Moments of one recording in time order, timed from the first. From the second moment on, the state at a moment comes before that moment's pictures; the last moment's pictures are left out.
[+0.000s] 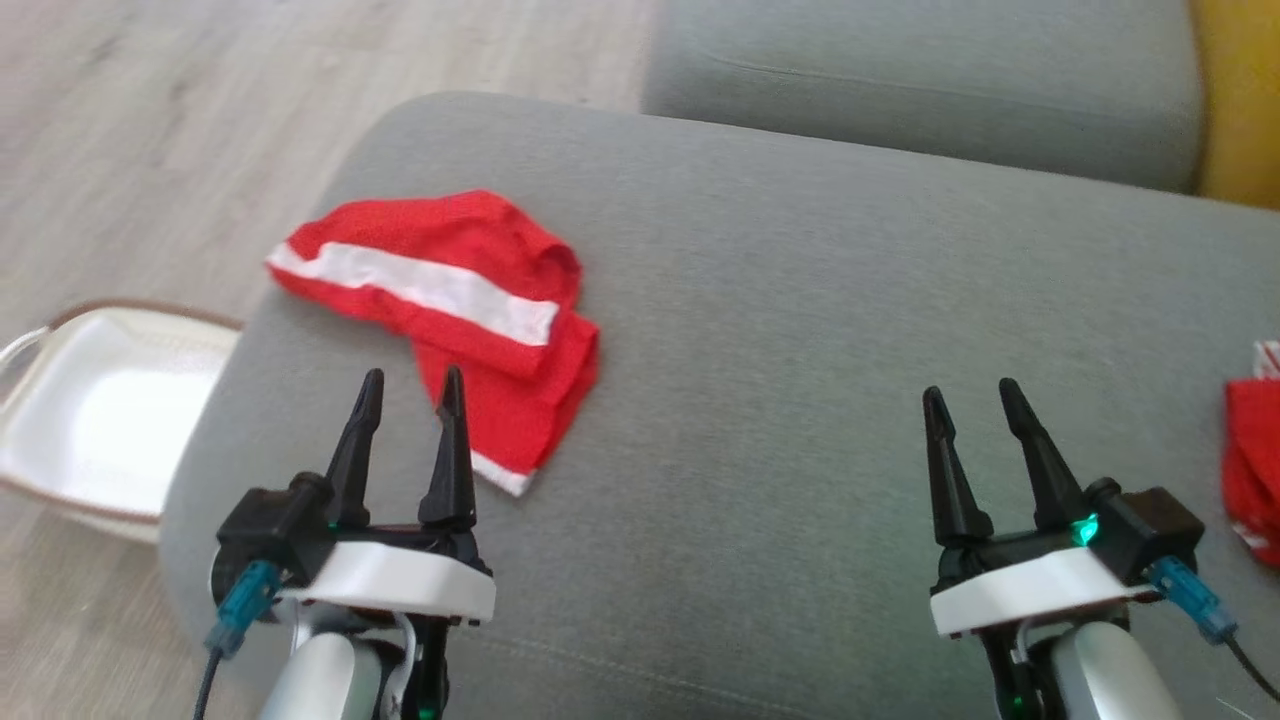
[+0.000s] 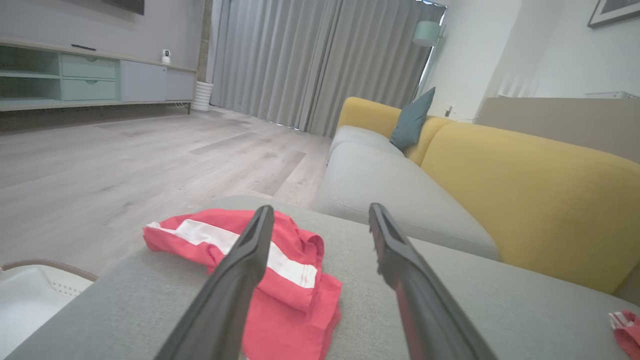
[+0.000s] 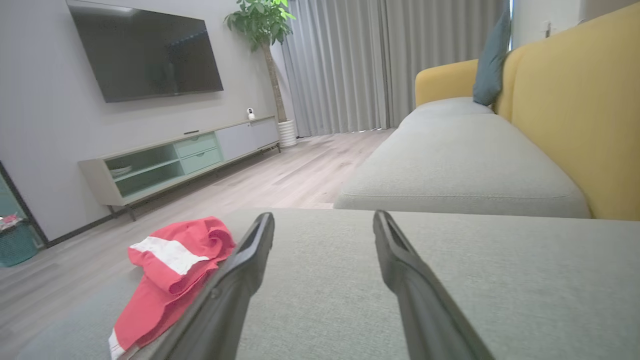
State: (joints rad) left arm -0.04 0.05 -0.27 0.05 -0.31 0.09 -0.26; right arm -0.04 -0.05 0.12 0.21 0.22 0.13 -0.25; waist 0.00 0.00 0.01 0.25
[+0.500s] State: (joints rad) left arm -0.02 0.05 -0.24 0.05 -0.31 0.09 -0.26; right arm -0.03 -0.05 0.14 0.23 0.24 0.13 -0.25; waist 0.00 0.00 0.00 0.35
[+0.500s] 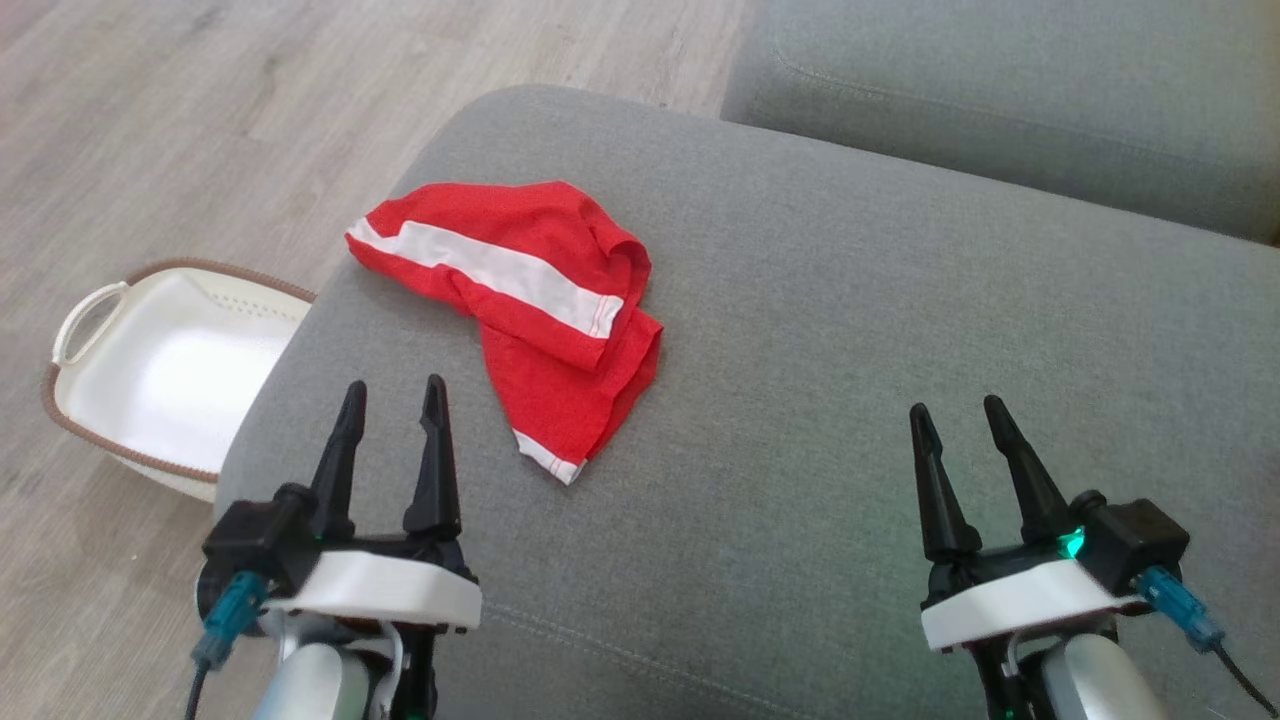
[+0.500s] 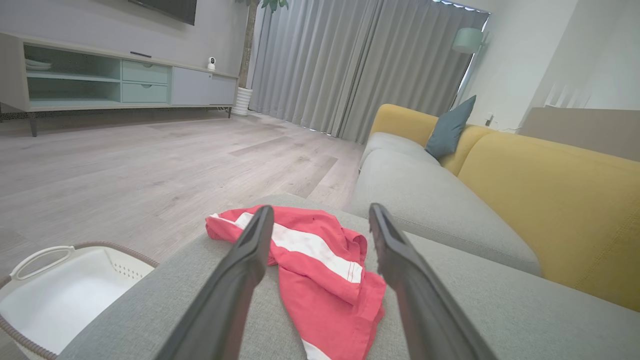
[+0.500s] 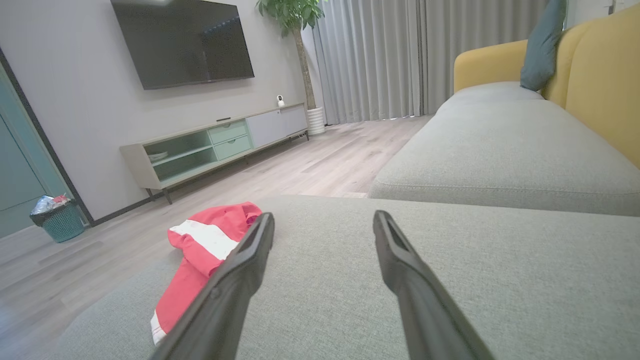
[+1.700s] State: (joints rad) left arm -0.79 0.35 -0.34 0.68 -0.55 -0.13 0.23; right arm -0.18 -0.05 -0.07 -0.09 0.08 0.13 -0.13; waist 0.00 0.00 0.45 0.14
